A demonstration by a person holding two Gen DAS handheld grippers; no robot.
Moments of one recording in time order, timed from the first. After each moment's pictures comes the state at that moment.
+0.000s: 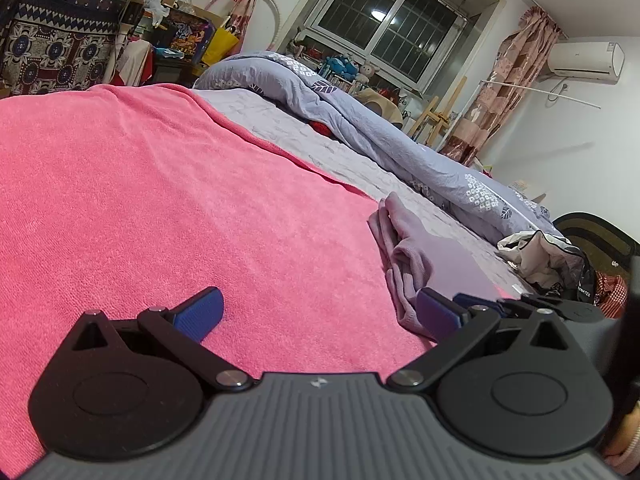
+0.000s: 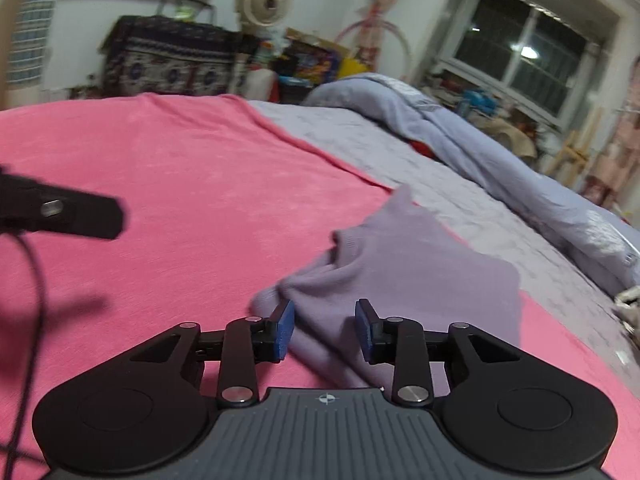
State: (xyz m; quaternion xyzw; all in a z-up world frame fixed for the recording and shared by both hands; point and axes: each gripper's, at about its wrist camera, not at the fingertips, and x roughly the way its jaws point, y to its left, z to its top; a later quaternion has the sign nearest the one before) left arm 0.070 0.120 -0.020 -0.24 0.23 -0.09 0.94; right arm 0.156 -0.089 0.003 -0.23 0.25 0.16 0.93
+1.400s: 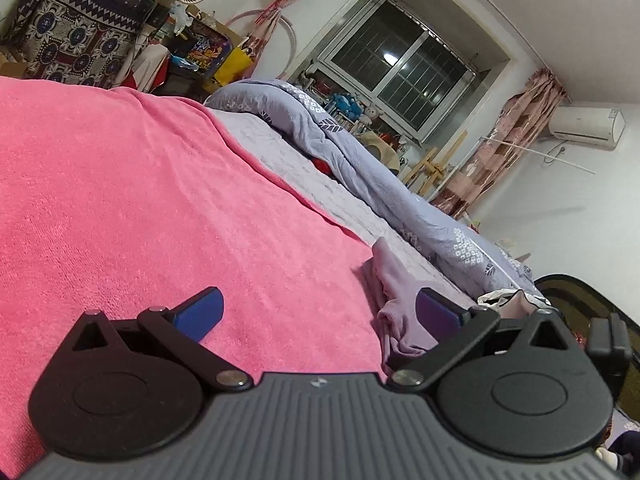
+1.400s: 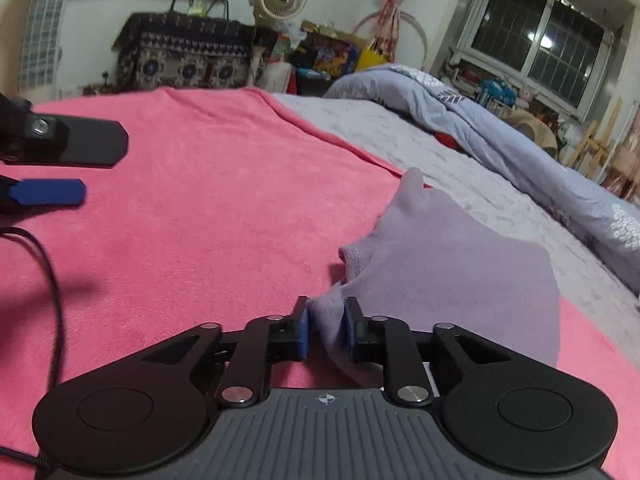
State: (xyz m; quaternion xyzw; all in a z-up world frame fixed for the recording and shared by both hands) left arm 0.080 0.127 -0.018 -0.32 0.17 -0.08 0.93; right arm 0.151 -0.090 -0.005 -0.20 0.28 0.21 0.91
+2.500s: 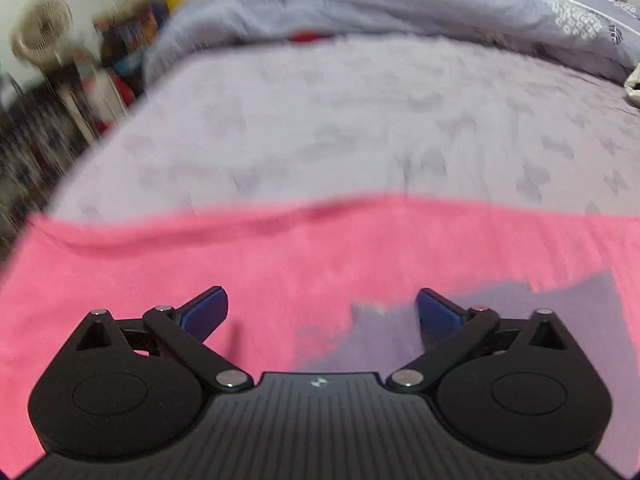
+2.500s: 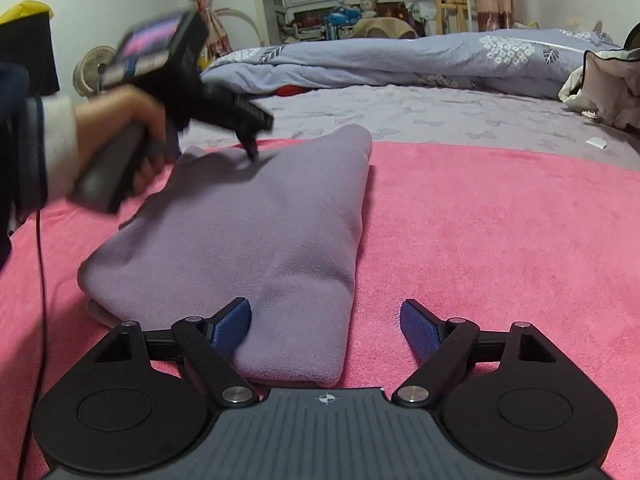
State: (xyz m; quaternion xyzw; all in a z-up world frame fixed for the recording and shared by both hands) left arm 0.421 -0.090 0.036 0.06 0.40 0.03 0.91; right arm 0.168 -0.246 -0.018 0.06 0.32 0.07 0.94
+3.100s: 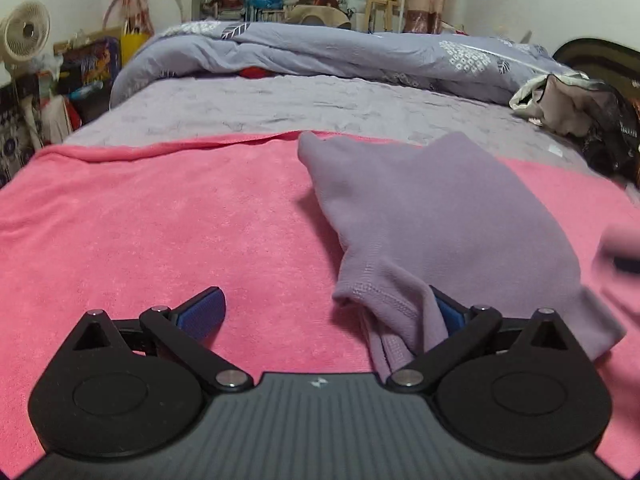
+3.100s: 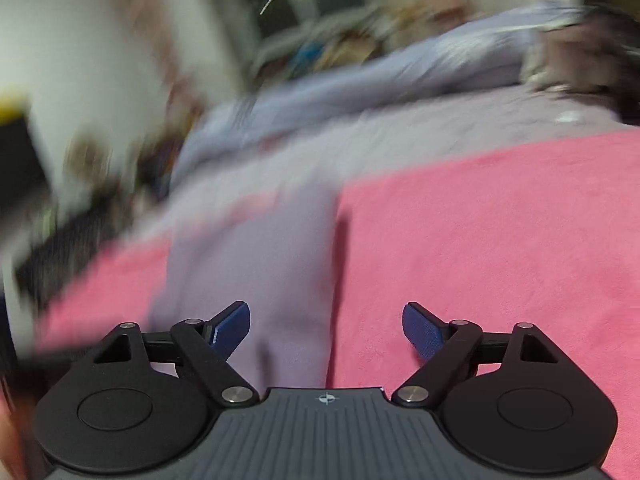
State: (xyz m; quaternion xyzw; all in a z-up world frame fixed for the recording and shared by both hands) left arm 0.229 -0.010 -0.013 0.02 0.33 -0.11 0.94; right arm 0.165 -0.291 0.010 0.20 0.25 0.04 0.95
